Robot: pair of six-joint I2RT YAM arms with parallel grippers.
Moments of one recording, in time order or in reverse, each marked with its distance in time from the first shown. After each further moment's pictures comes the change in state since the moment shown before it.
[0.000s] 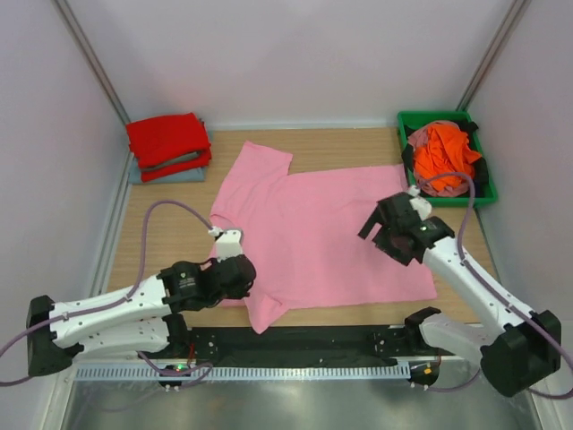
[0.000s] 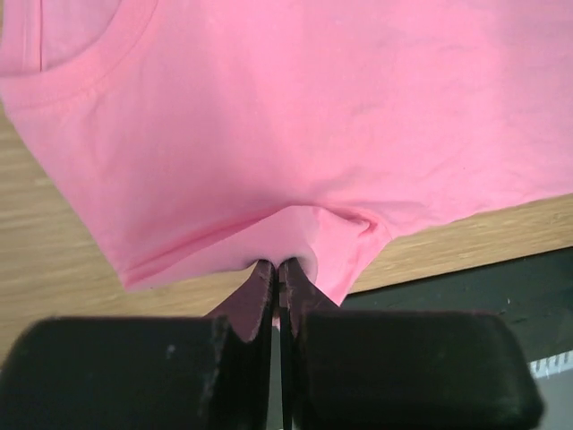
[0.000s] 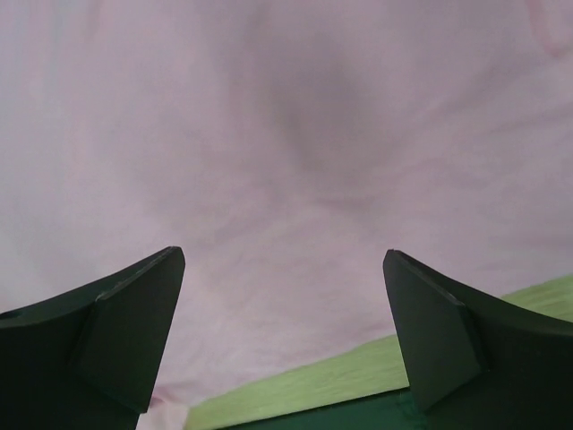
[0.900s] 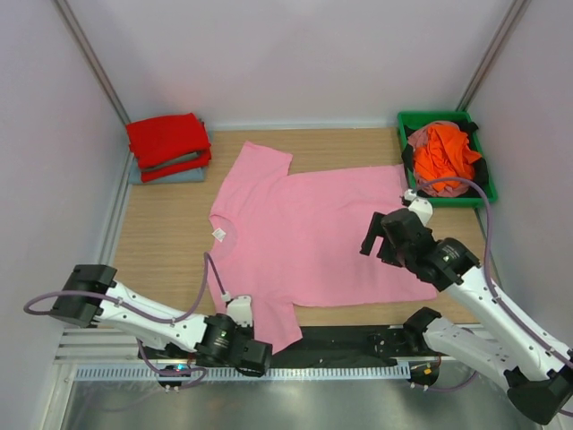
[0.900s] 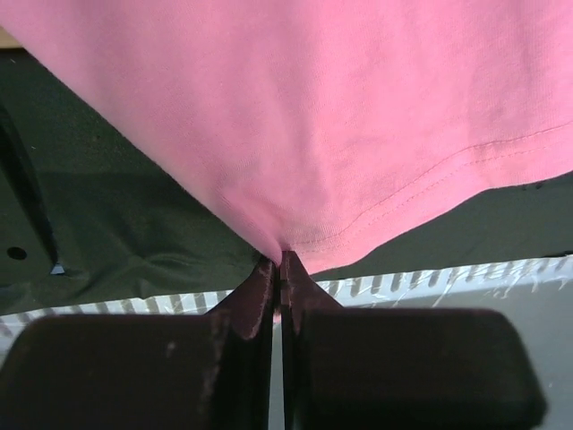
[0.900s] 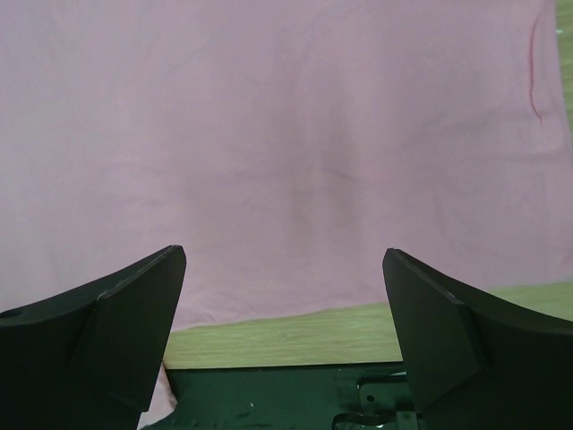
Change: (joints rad) left arm -0.587 0.315 -0.121 0.009 0.208 -0.765; right arm 0.074 -0.220 0.032 -0.074 0.043 -0.188
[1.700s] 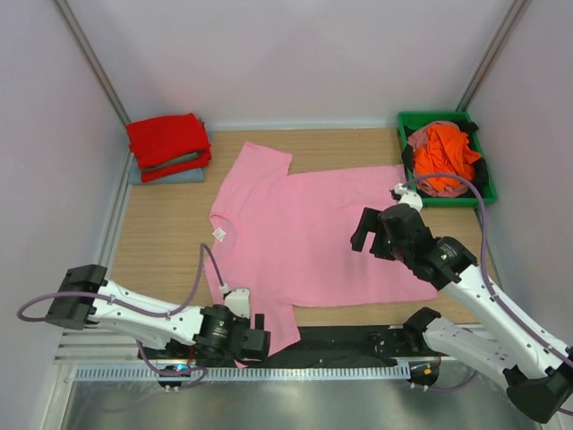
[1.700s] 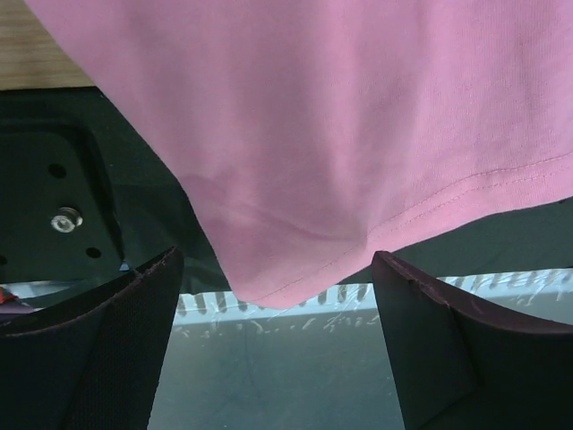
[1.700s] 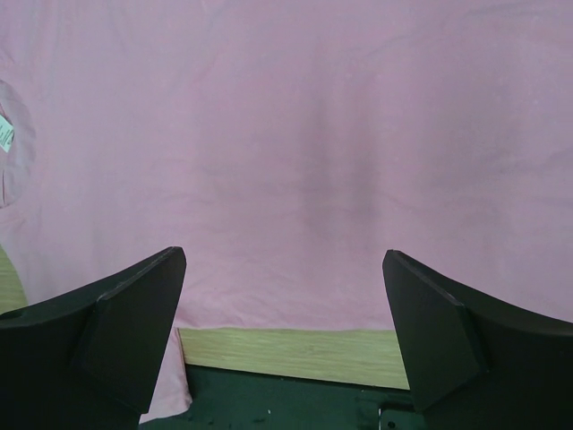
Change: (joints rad) left arm 0.091 -0.055 0.042 -0.135 0.009 0.129; right arm 0.000 0.035 0.000 0.119 -0.077 -0.064
